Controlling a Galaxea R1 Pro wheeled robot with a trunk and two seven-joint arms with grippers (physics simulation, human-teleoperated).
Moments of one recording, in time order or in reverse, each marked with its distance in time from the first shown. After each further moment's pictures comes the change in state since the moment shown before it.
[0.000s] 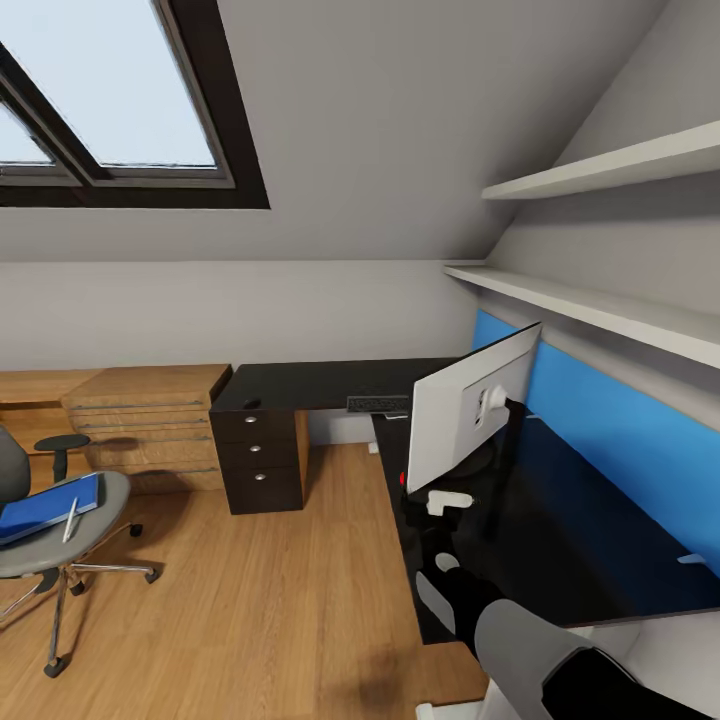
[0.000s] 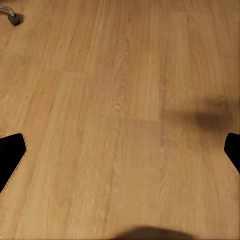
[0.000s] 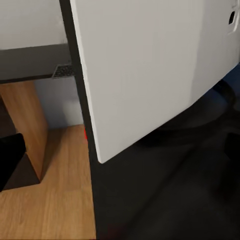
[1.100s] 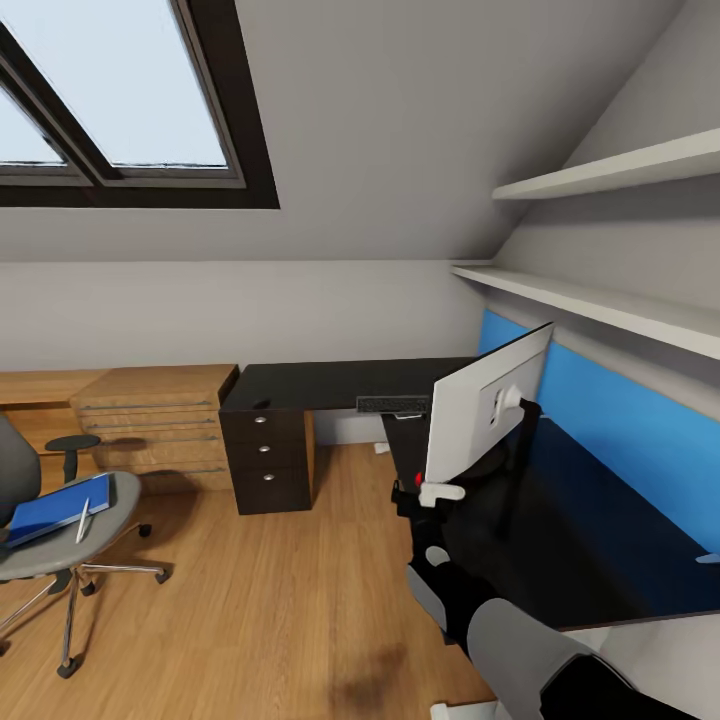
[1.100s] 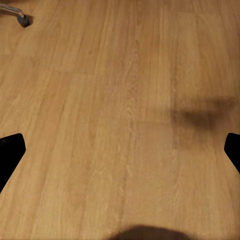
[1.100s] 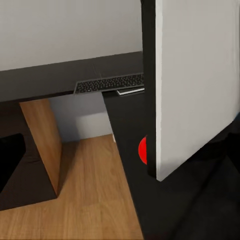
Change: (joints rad) left arm 0.000 0.000 0.001 0.000 0.001 0.000 0.001; right arm 0.012 0.018 0.004 -0.082 0.011 0.002 -0.037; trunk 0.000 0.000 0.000
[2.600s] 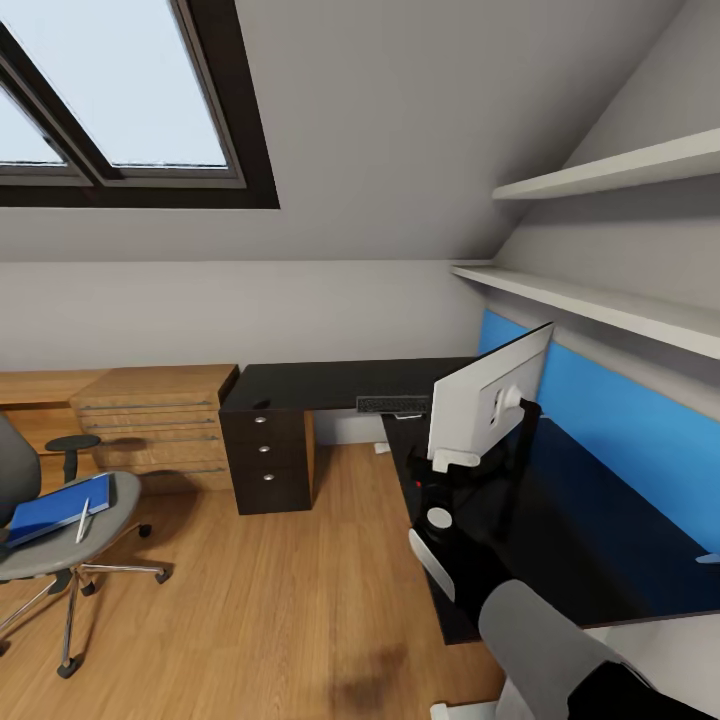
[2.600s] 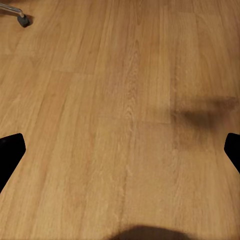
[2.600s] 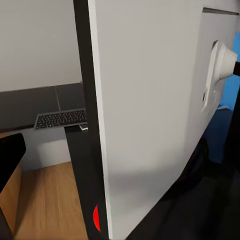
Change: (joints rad) left arm 0.000 0.000 0.000 0.000 0.000 0.000 0.000; right arm 0.001 -0.058 0.000 -0.288 0.091 0.214 -0.236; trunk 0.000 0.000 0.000
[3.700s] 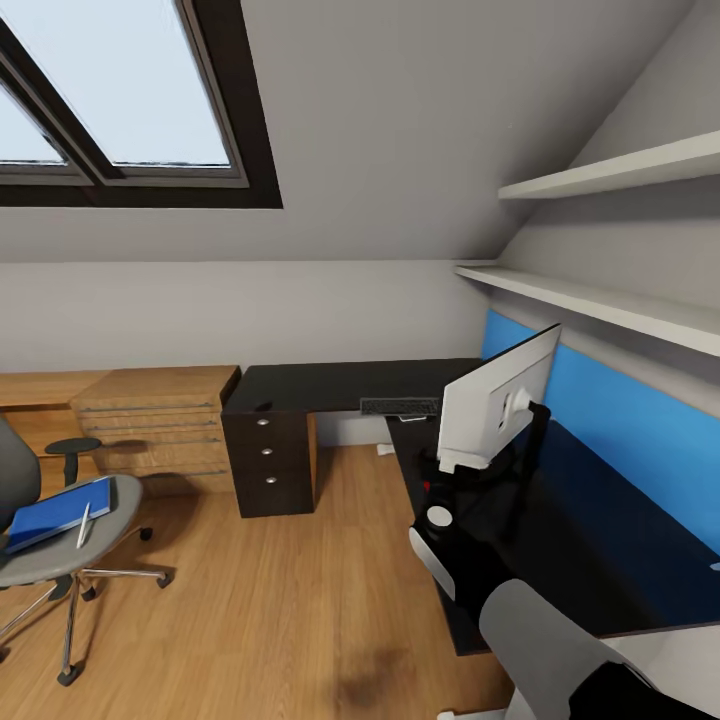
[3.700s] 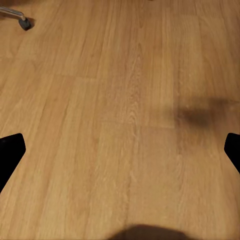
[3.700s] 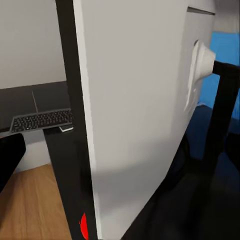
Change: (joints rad) left arm 0.000 -0.001 0.000 0.000 -0.002 0.000 0.000; right arm 0.000 -0.003 0.002 -0.012 0.003 0.028 -0.111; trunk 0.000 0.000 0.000
